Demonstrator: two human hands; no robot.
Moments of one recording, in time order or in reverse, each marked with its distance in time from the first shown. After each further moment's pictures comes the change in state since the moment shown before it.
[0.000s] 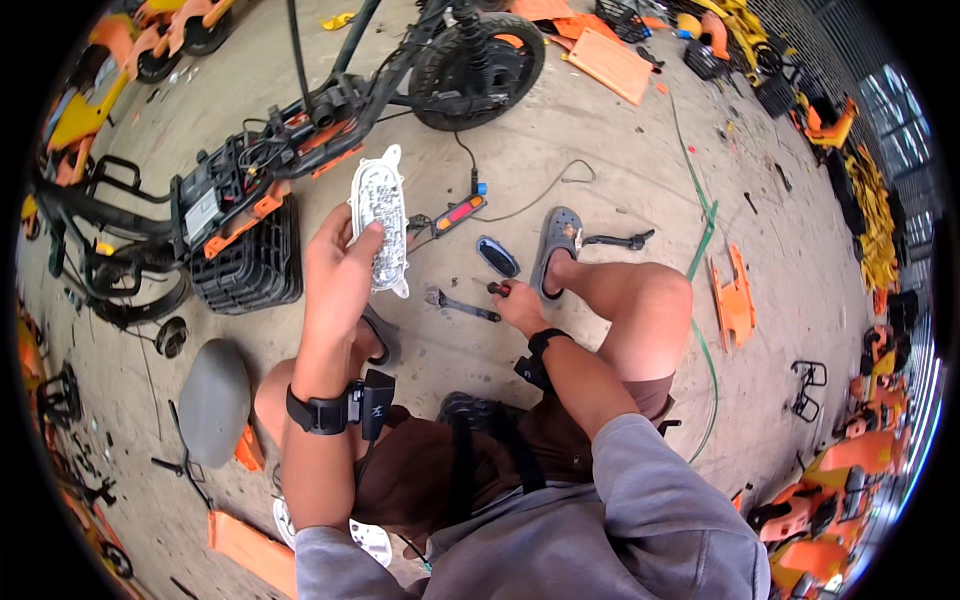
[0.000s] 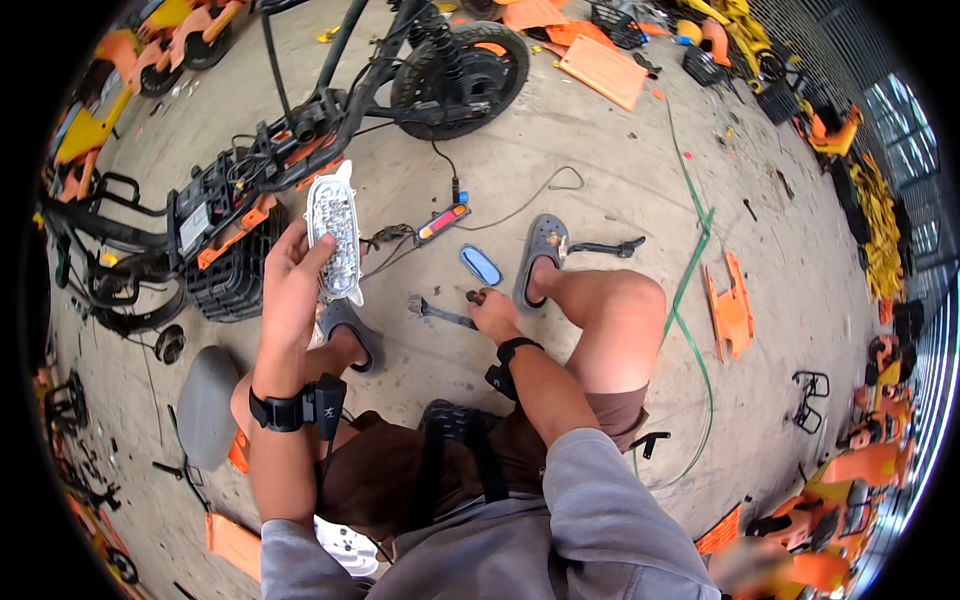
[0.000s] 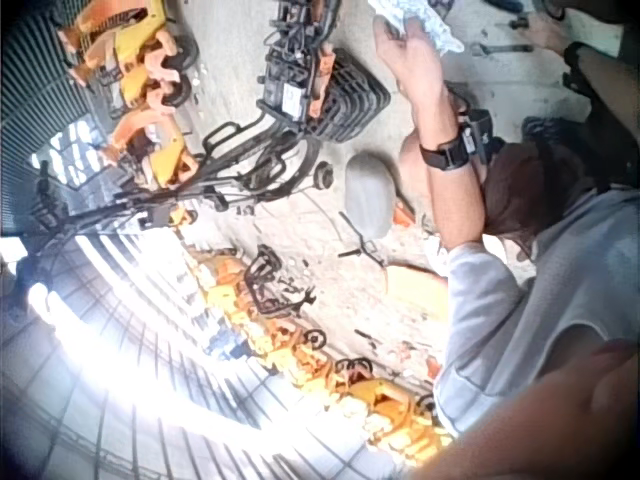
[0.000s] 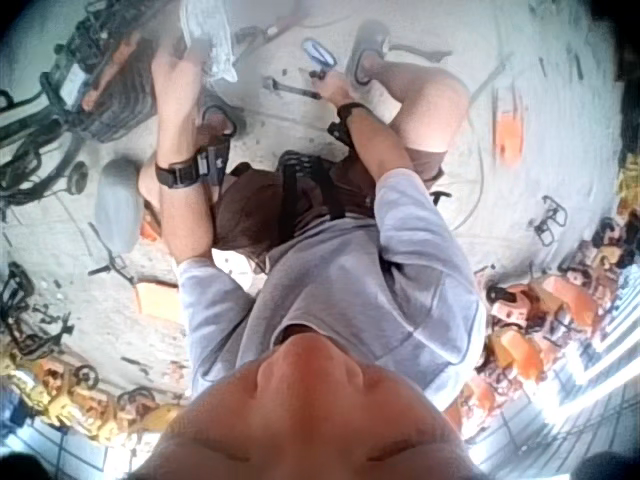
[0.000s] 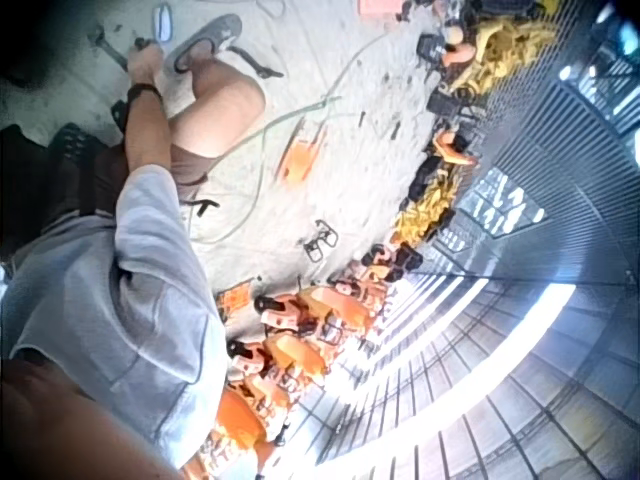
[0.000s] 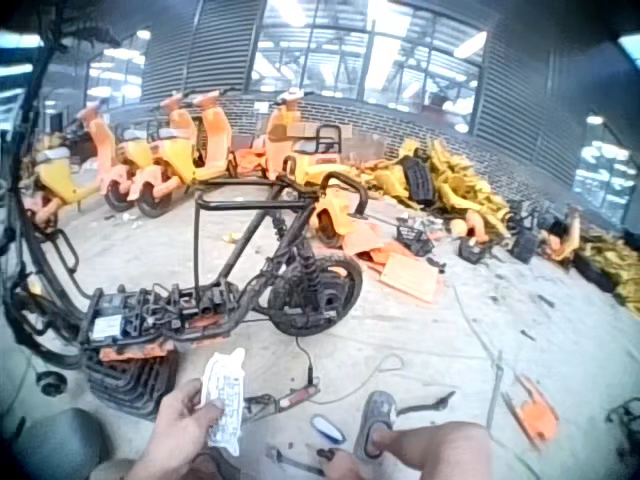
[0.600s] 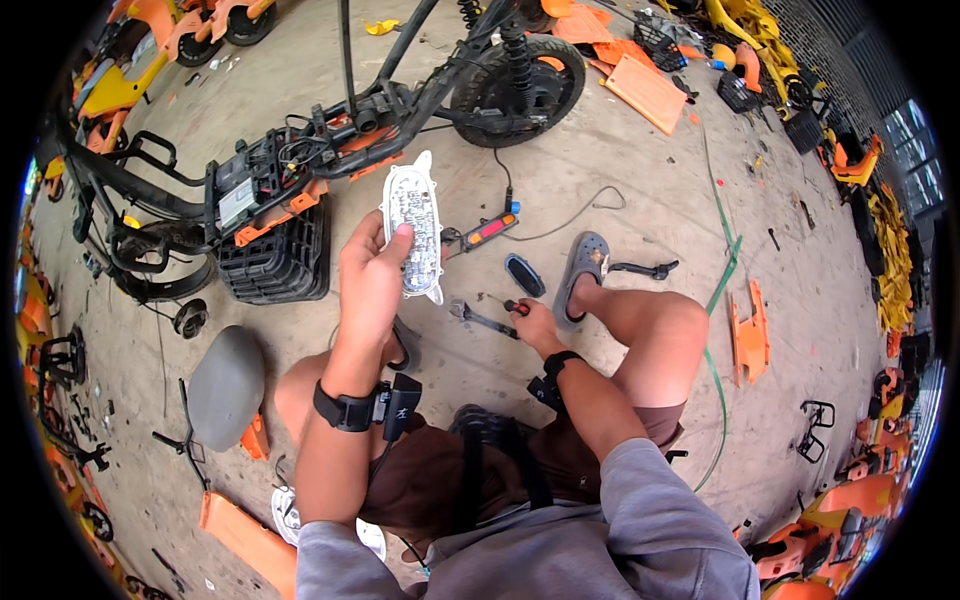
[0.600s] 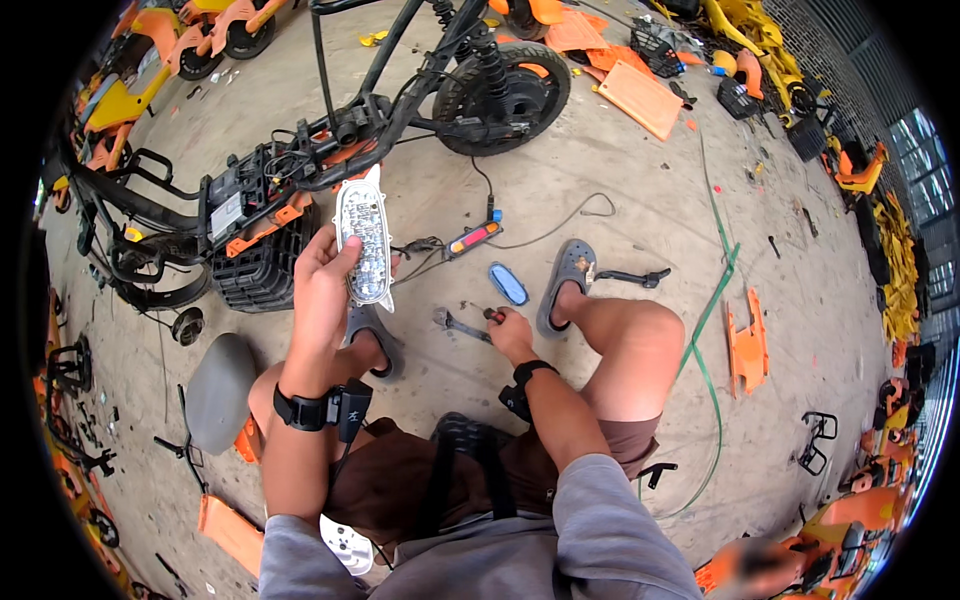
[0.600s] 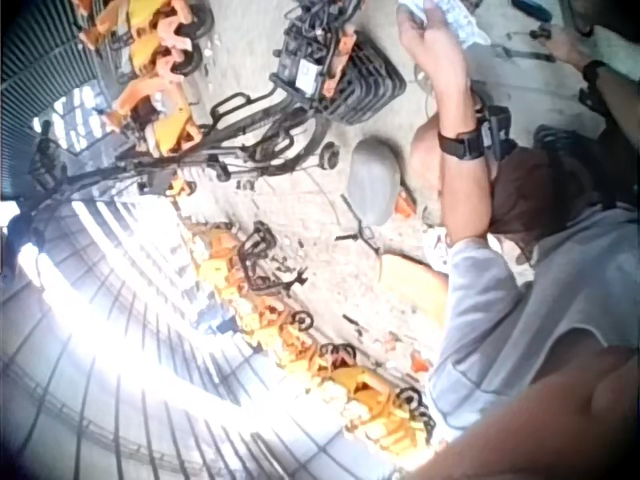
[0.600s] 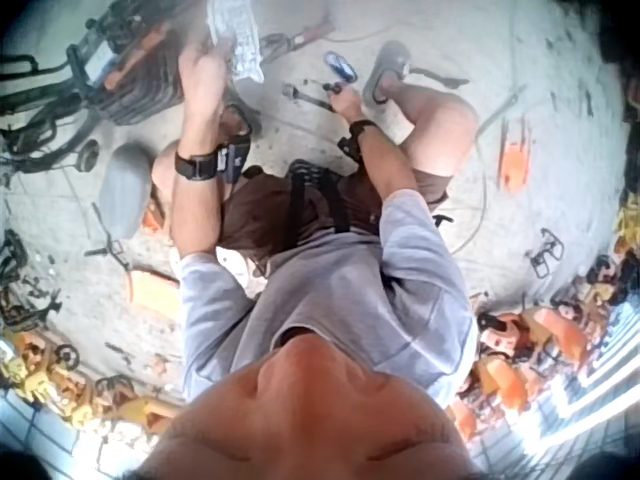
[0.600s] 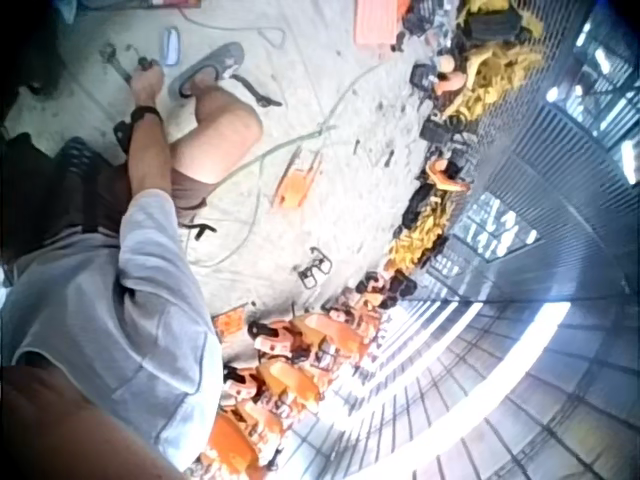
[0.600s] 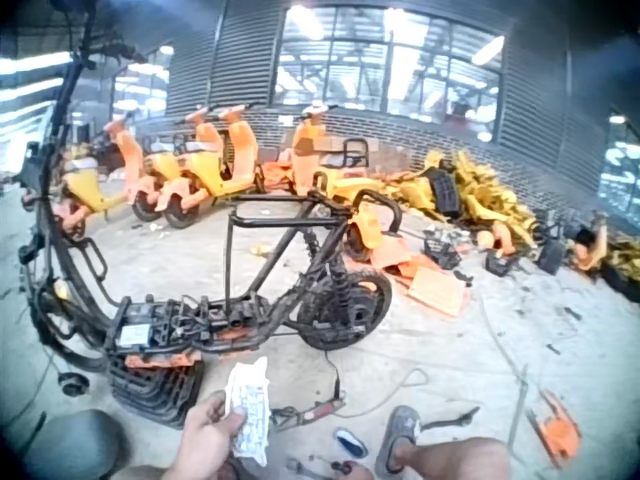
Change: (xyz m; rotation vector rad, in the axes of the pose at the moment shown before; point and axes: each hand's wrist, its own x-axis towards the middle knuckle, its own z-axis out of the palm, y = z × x) left_hand -0.001 0.006 0.002 -0.094 0.037 0.016; right_hand 0.005 0.004 0.017 0.164 0.005 -0.020
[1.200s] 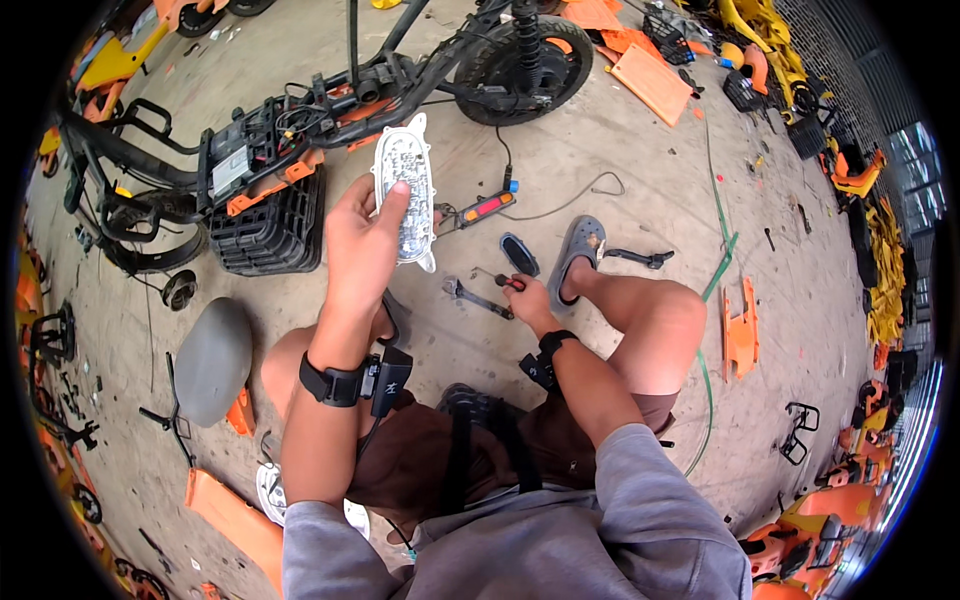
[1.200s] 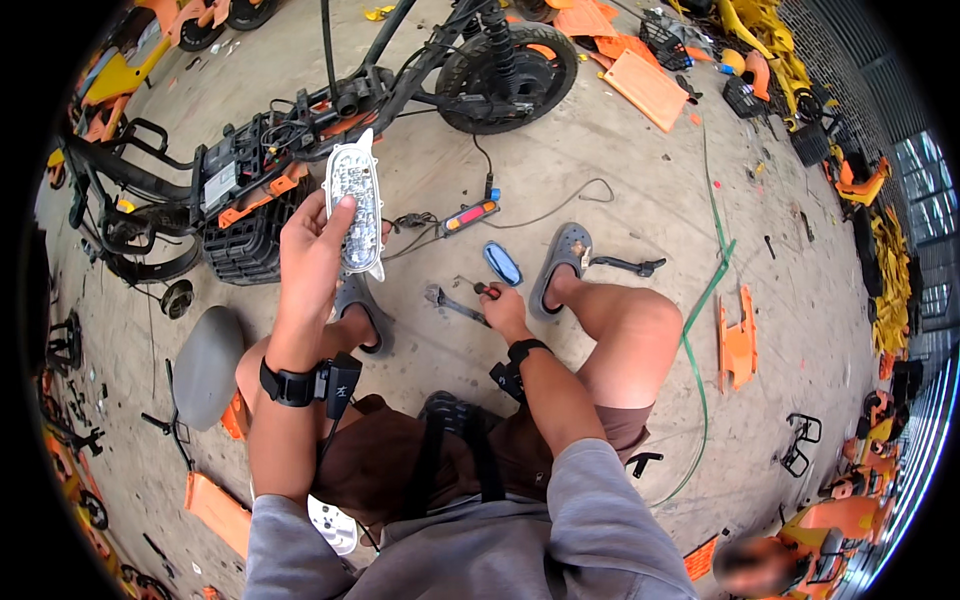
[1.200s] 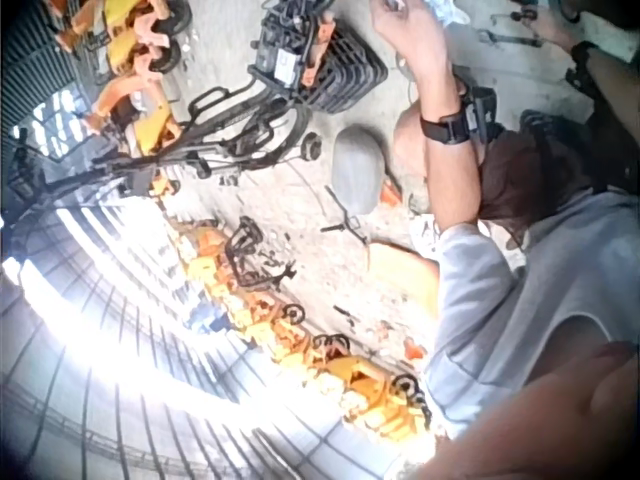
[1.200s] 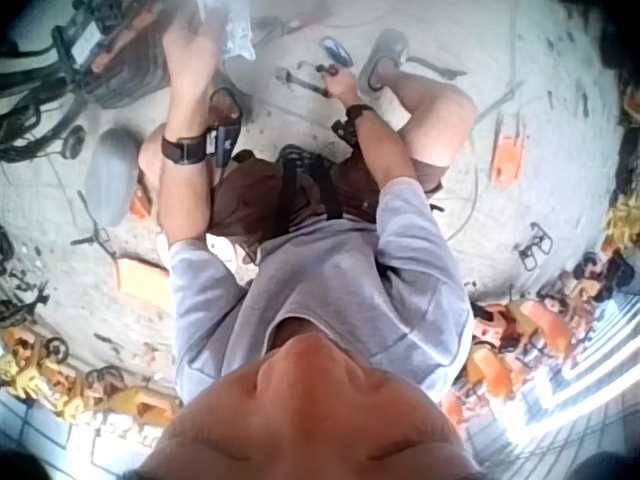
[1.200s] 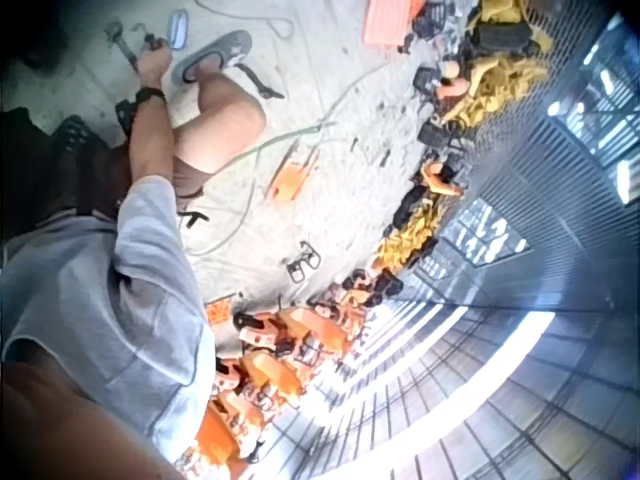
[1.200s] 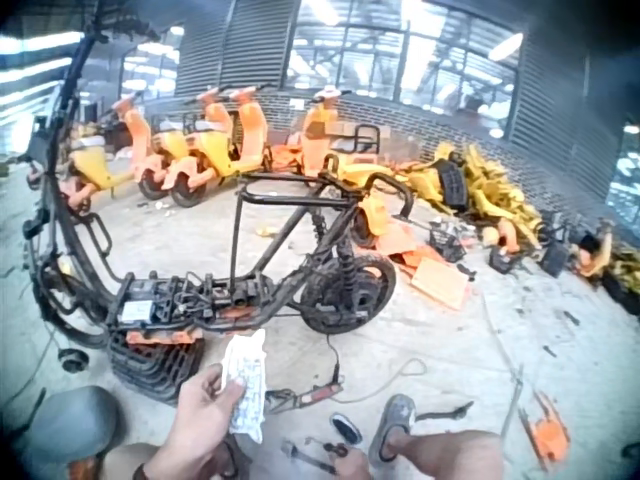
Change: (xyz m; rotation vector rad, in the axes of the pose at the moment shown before) left_hand 0.001 0.002 0.005 0.067 0.061 0.055; right_hand 0.021 0.019 0.009 0.097 0.045 -0.144
